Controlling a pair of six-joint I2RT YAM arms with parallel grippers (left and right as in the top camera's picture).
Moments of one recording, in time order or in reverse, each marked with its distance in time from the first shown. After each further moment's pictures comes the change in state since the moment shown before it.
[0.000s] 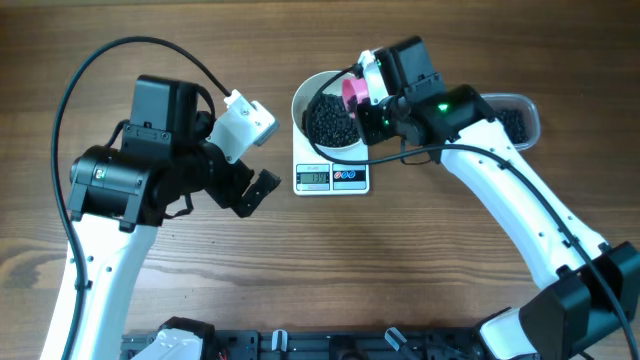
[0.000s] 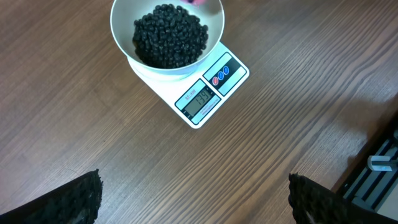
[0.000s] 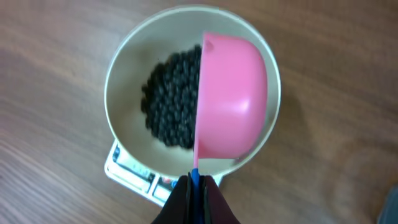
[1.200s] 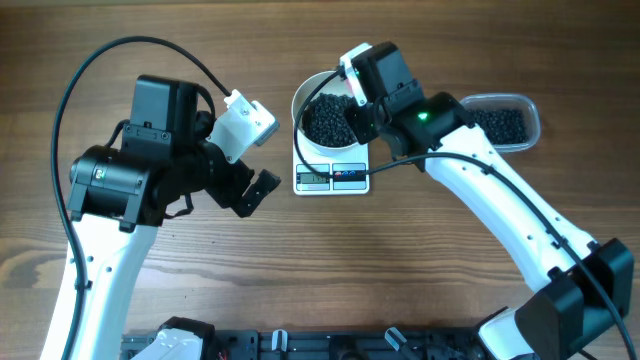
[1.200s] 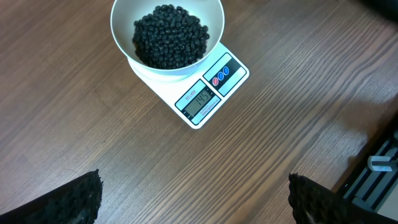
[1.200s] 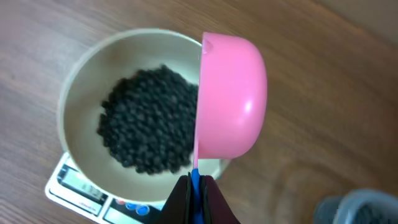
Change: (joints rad) left arm 0.000 0.000 0.001 0.000 0.000 0.000; right arm 0.063 0.012 0.000 0.058 0.240 -0.091
